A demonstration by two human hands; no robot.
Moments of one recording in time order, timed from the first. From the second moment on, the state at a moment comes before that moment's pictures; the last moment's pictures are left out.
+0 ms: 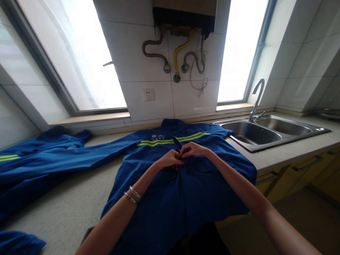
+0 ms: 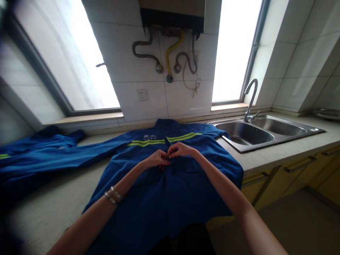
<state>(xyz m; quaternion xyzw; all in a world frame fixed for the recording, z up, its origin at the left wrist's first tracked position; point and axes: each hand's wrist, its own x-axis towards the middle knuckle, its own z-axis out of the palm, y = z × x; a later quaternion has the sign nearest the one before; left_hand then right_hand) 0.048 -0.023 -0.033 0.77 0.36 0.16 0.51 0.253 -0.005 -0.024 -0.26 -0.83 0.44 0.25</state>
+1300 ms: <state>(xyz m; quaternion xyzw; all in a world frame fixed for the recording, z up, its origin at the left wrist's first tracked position) 0.047 -0.025 -0.027 0.75 0.35 0.17 0.53 0.257 0.002 -0.032 -0.22 -0.84 0.42 0.27</state>
